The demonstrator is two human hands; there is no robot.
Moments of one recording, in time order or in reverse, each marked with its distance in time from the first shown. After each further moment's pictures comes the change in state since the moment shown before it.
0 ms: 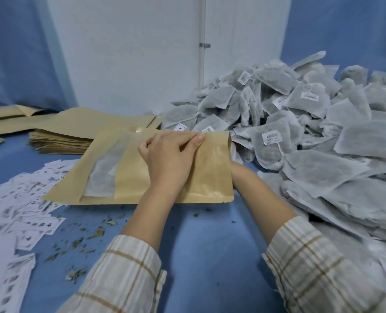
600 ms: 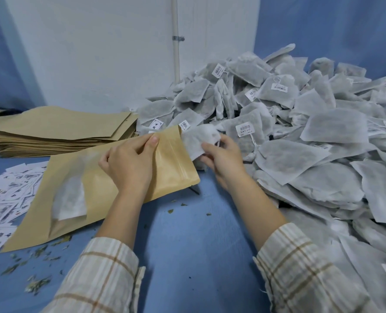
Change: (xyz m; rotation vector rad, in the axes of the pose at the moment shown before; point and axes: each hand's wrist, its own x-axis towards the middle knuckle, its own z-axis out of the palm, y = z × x) left_hand -0.007 -0.022 0.014 0.033 0.106 -0.274; right_hand 0.016 0.039 -0.028 0.698 0.334 -0.358
